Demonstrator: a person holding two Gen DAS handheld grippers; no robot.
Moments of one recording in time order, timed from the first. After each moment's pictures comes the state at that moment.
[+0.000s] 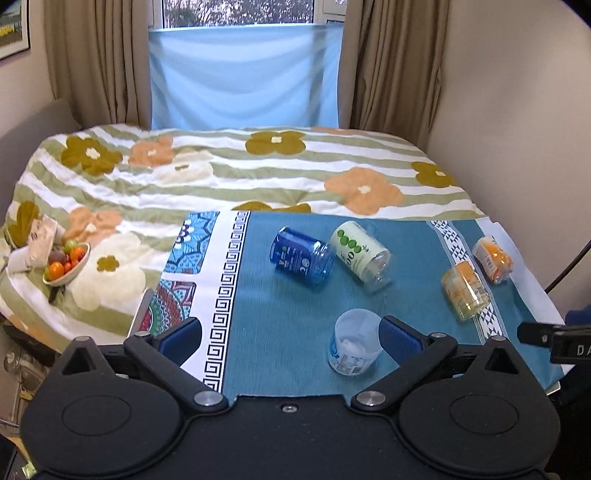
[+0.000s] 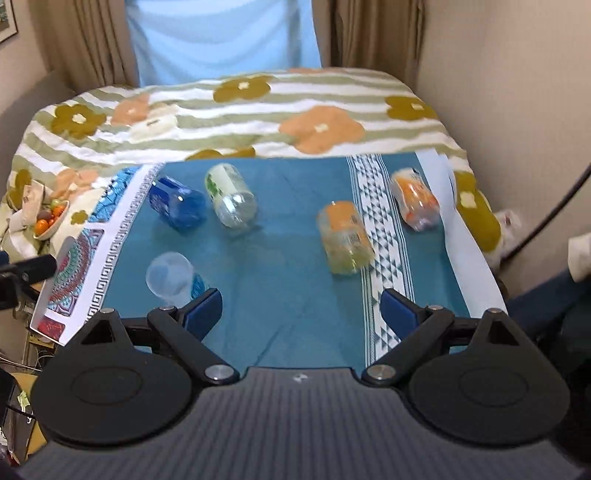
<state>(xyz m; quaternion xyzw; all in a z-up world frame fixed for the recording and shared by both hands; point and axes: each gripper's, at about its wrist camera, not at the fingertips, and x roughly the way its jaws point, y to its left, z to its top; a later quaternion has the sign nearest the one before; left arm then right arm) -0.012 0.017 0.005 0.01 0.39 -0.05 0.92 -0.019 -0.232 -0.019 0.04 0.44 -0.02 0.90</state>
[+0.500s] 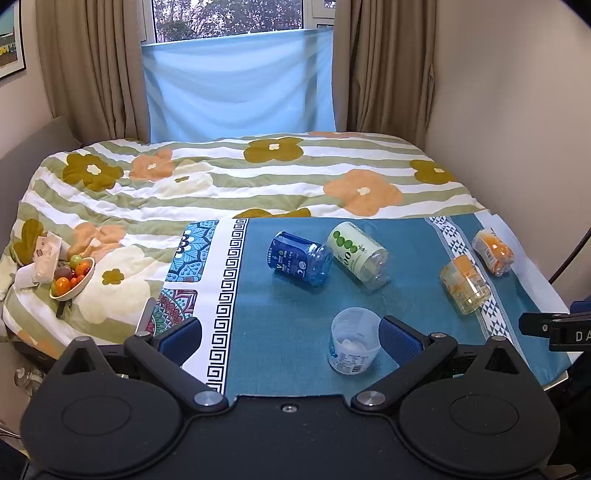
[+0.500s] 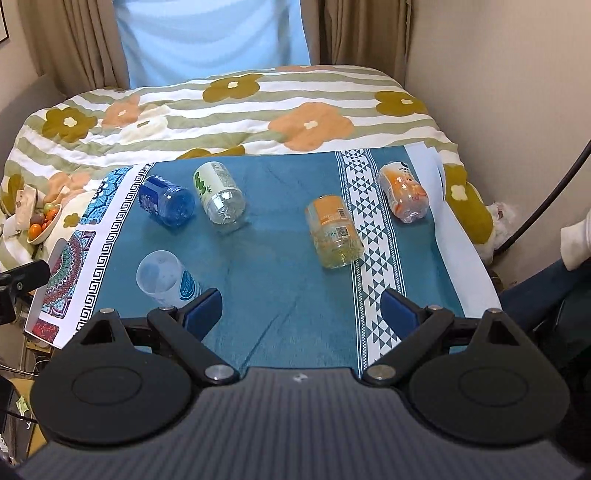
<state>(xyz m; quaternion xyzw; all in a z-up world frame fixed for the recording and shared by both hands) -0.020 0.006 0.004 0.04 0.38 -0.04 0.92 -0.024 -0.236 -0.020 0.04 0.44 -0.04 0.90</state>
